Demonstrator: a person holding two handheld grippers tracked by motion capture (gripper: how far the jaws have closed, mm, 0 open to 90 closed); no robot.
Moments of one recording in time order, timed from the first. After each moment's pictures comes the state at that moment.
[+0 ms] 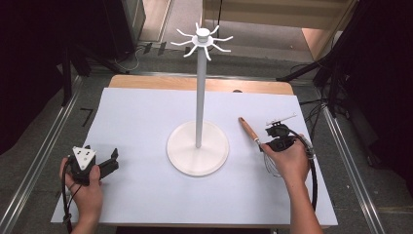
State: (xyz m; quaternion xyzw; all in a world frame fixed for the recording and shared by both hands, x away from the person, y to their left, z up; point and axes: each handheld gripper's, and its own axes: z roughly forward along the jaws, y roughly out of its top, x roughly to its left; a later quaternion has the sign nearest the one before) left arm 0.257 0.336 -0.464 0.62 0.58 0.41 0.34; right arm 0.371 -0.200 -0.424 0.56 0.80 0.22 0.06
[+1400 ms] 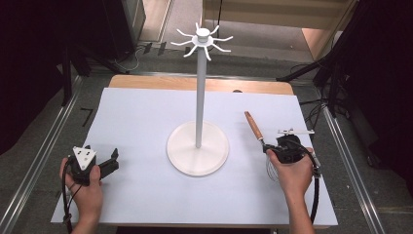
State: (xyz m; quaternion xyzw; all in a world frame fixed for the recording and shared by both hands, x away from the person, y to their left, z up) left arm 0.257 0.335 -0.464 0.62 0.58 0.41 0.34; right arm 0.329 -0.216 -0.425 0.57 0.74 0.34 0.12
